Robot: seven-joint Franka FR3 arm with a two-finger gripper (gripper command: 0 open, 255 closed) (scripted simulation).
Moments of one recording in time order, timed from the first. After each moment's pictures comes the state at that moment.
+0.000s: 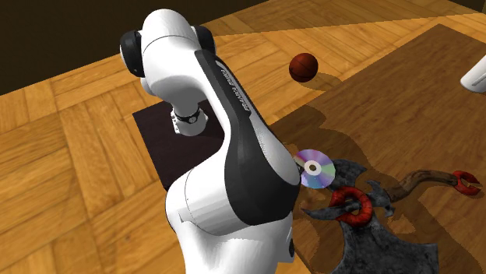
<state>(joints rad) -0.04 0.49 -0.21 -1.23 0.86 1.11 -0.41</state>
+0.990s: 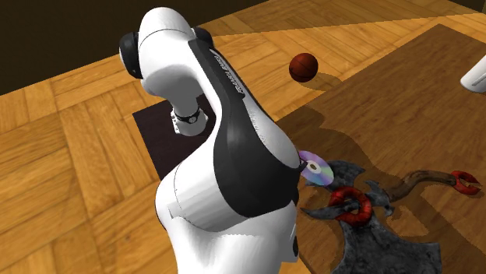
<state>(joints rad) -0.06 0.50 -0.20 -1.14 0.89 1.06 -0.36</state>
